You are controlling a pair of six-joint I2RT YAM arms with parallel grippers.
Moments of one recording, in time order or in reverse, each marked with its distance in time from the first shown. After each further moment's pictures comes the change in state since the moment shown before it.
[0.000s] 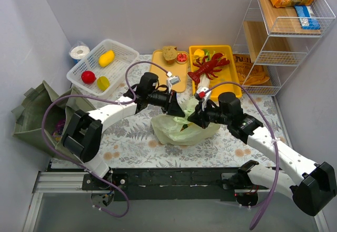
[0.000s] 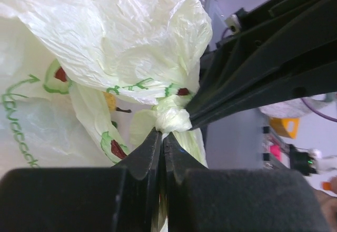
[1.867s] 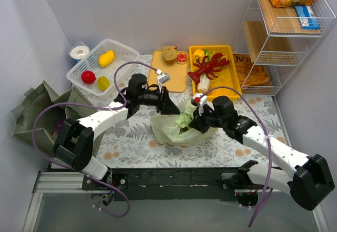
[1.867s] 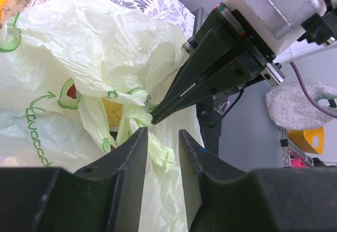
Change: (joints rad) left arm 0.061 -0.138 -0.135 0.181 -0.008 0.002; right arm 0.013 0.063 -0.048 -0.031 0.035 -0.029
